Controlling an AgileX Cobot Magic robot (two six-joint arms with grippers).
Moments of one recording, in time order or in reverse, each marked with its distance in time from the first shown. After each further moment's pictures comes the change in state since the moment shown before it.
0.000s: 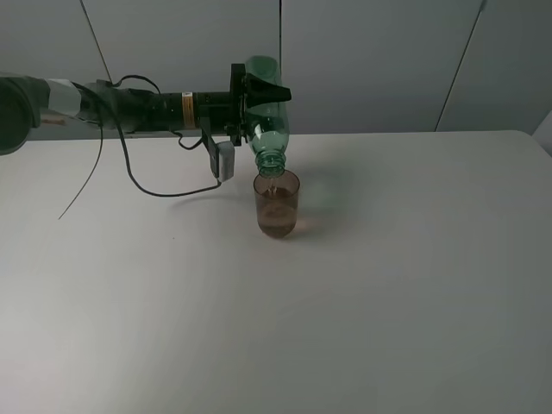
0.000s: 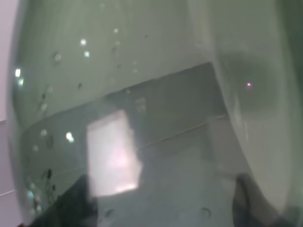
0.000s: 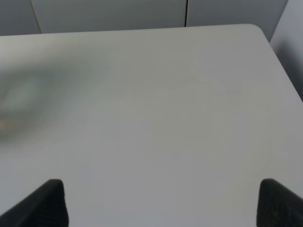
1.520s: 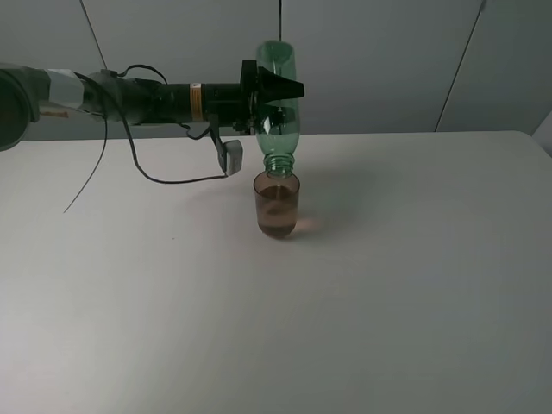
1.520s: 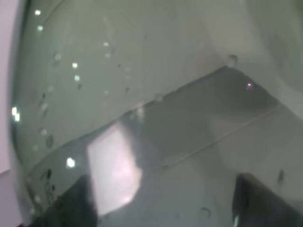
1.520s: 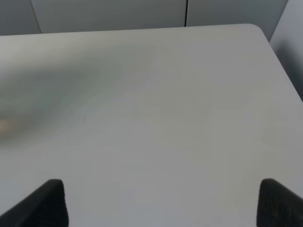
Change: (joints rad) left arm -0.037 -0.038 0.000 0.017 -0.002 0.133; right arm 0.000 0.000 0.000 0.000 0.000 0.000
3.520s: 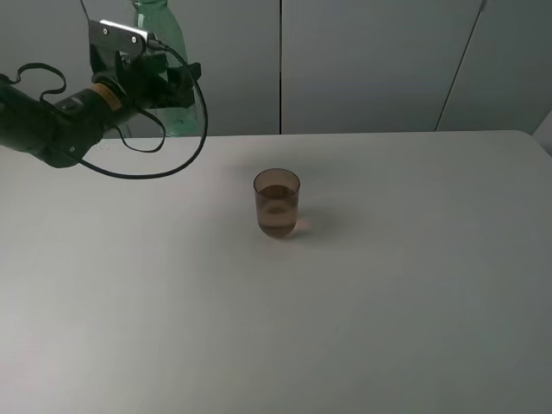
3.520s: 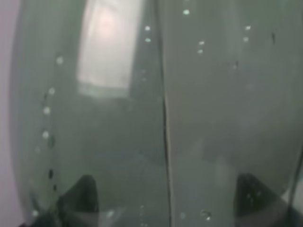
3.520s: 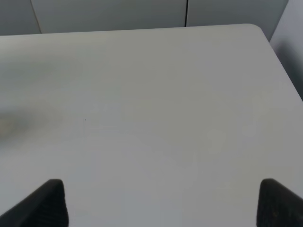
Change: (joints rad) left arm 0.082 -0.458 0.844 -1.060 0.214 -1.237; right arm 0.000 0.000 0.000 0.000 0.000 0.000
